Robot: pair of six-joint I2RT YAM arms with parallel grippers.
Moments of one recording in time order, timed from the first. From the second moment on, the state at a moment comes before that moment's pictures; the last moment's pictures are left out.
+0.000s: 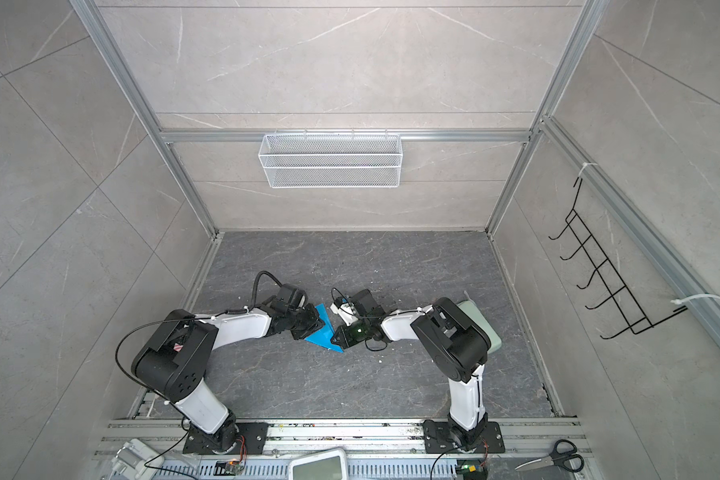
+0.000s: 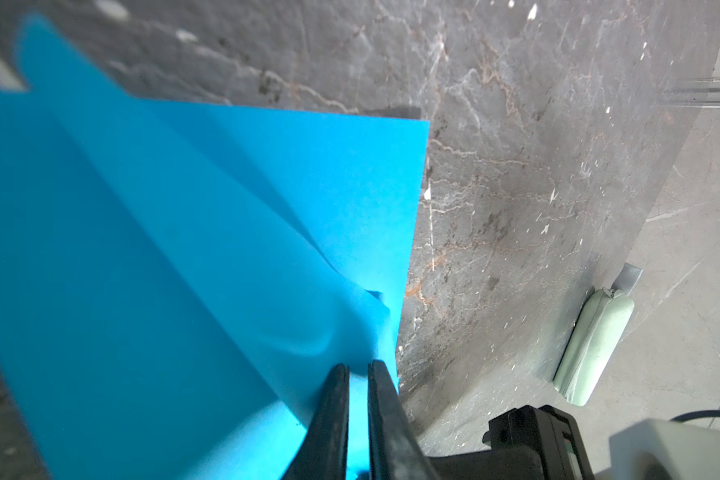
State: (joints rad) left arm -0.51 1.68 0.80 -0.11 0.32 -1.03; right arm 0.70 1.93 0.93 0.10 -0.61 0.32
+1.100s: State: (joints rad) left arm -0.49 1.55 0.64 -0.02 0.30 -1.00; right arm 0.62 1.99 0.86 0.32 -0.78 0.47
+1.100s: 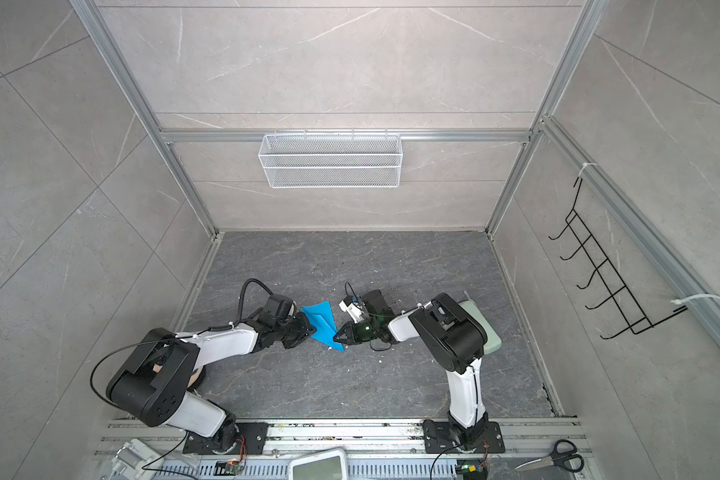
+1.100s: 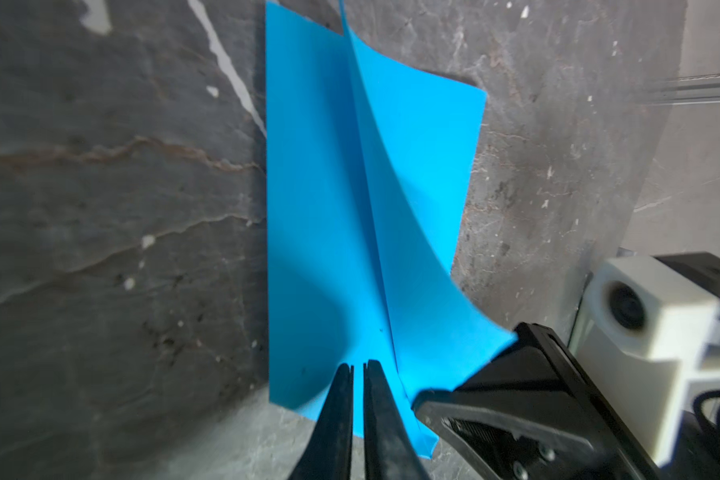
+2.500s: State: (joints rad) left arm -0.49 1.62 0.68 -0.02 0.32 -1.07; right arm 0.89 1.85 0.76 0.40 -0.01 -0.16
